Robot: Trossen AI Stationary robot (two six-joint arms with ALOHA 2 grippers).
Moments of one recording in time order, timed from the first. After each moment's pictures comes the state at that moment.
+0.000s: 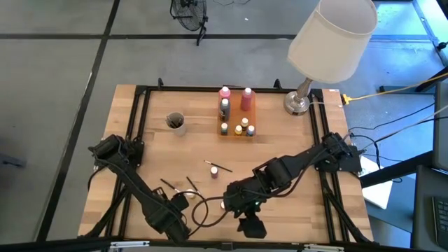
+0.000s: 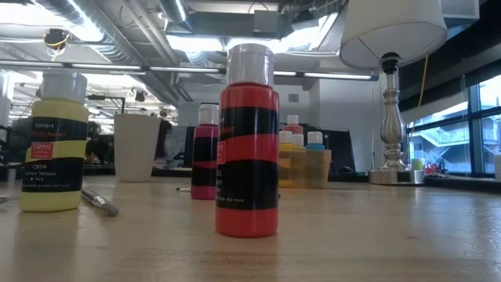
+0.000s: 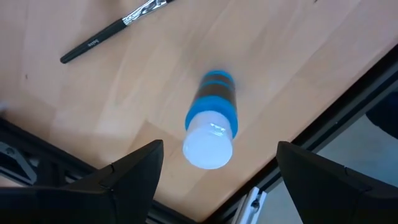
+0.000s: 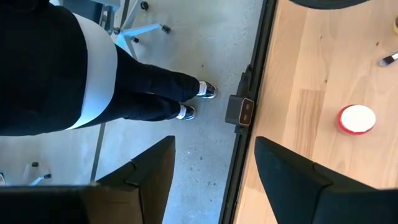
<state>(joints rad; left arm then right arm) -0.79 1.93 1.63 -1.35 0.08 -1.38 0.50 2.03 2.17 -1.05 -0.37 0.51</state>
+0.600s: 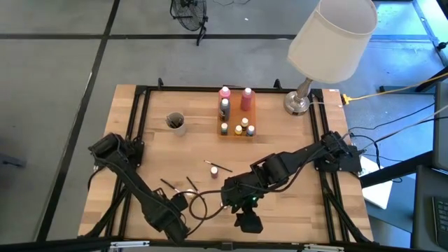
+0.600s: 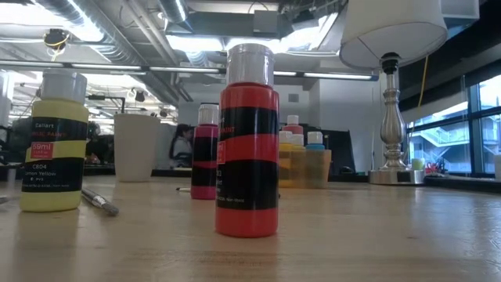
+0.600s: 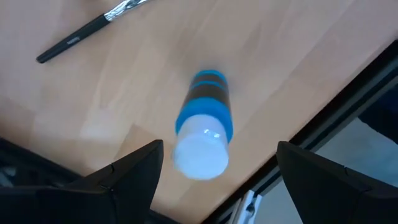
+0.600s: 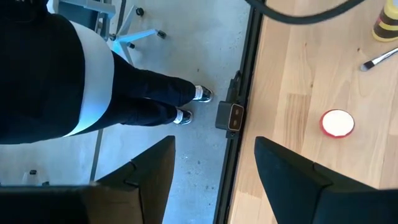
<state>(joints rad) -0.79 1.90 1.54 -1.25 0.09 -1.39 0.47 2.03 2.17 -1.06 -0.37 0.51</state>
